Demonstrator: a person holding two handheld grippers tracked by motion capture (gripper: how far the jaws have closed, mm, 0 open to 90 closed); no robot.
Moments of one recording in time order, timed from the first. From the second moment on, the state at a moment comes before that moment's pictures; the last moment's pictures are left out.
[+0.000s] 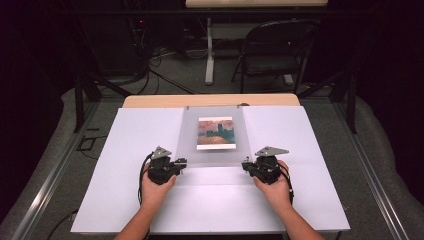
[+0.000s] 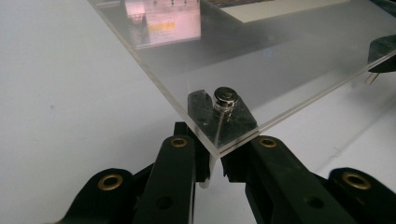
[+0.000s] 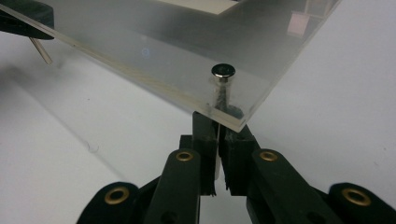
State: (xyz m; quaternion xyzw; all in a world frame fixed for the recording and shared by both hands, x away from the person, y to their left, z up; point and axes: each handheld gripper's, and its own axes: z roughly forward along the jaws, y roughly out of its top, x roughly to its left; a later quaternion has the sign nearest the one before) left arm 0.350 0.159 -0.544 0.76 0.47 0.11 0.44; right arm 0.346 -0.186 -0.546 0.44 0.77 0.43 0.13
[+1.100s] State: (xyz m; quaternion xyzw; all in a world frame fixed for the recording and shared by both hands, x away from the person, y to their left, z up) left arm 0.350 0.156 -0.556 0.76 0.48 0.10 0.44; right arm 0.348 -0.189 -0.560 0.46 0.77 0.43 0.13
